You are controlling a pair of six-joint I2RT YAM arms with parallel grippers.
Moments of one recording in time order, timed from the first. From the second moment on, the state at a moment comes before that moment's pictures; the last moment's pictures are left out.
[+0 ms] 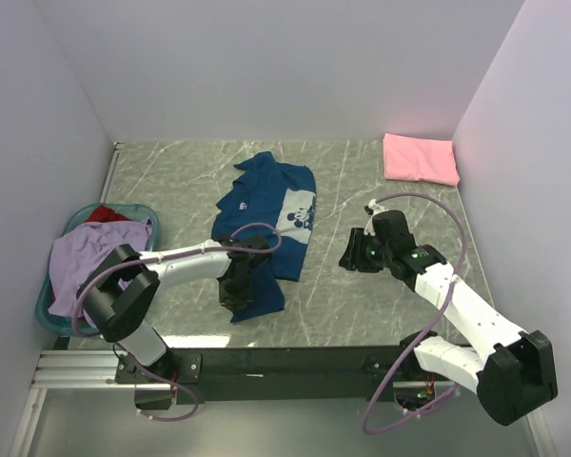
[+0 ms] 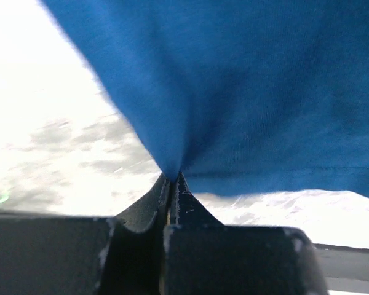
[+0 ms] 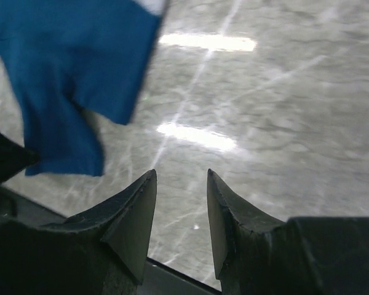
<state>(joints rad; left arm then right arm) -0.82 1.60 0.91 -0.85 -0.07 -0.91 0.39 1.03 0.69 -0.50 -0.15 0.47</state>
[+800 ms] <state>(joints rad) -0.60 1.57 1.82 -1.12 -0.42 -0.75 0.70 1.56 0.95 -0.30 -0.18 0.63</state>
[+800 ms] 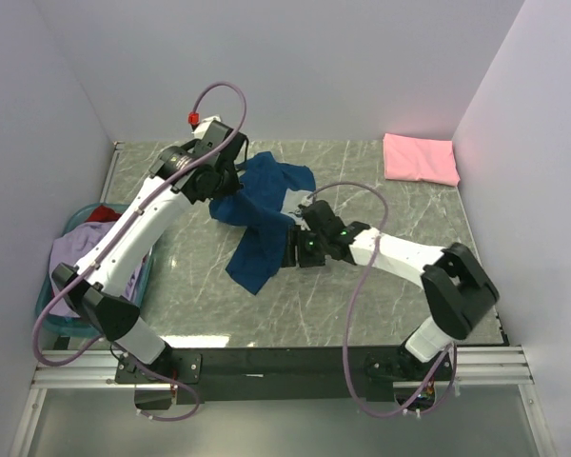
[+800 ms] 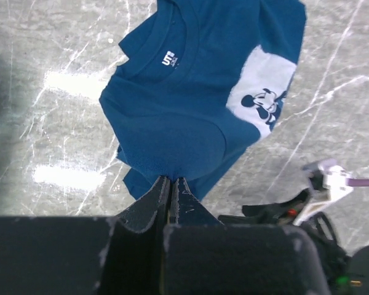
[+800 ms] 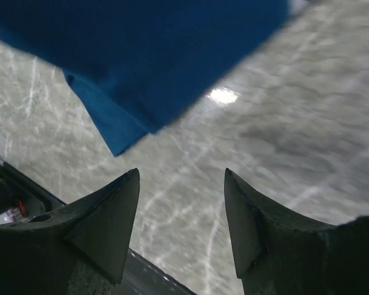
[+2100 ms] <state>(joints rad) -0.36 1.59 1.73 -1.04 -0.49 -0.64 1.09 2.12 1.61 -0.72 0.13 0.52</state>
